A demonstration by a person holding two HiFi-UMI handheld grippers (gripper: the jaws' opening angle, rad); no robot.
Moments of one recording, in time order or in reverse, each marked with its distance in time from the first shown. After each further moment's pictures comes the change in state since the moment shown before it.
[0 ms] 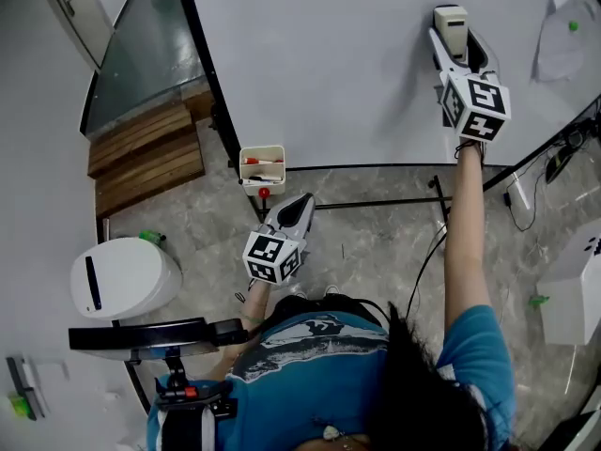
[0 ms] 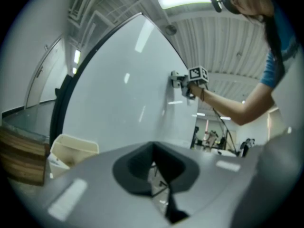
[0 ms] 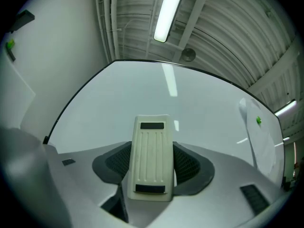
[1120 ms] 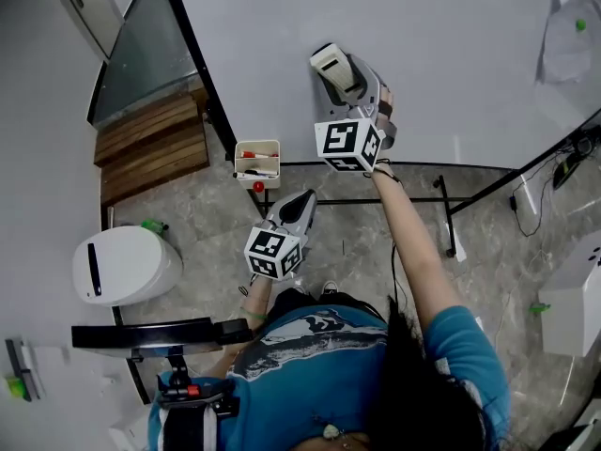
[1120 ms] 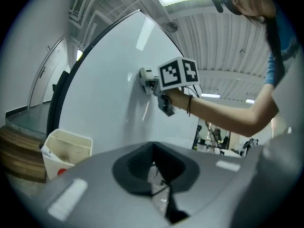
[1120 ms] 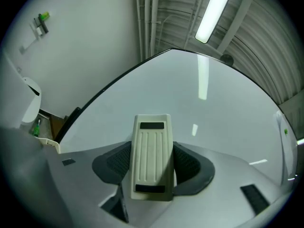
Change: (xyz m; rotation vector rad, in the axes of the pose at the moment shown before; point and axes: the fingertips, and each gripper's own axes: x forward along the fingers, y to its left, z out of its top) left arm 0.021 -0.022 -0.012 -0.005 0.014 0.042; right arm -0.001 0.203 -0.071 -0.275 0.024 0.145
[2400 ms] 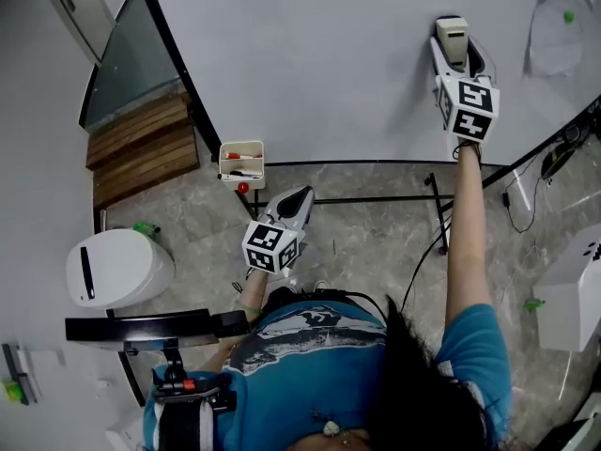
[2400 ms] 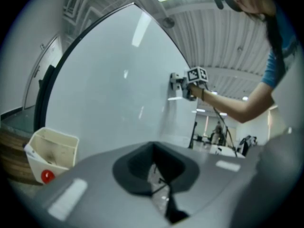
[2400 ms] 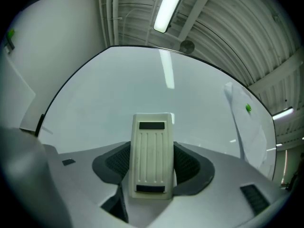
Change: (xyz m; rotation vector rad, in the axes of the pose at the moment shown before) left arm 0.019 -0.018 0.002 0.022 0.026 -0.040; right arm -0.046 -0.248 -0.056 0.222 0.082 -0.172
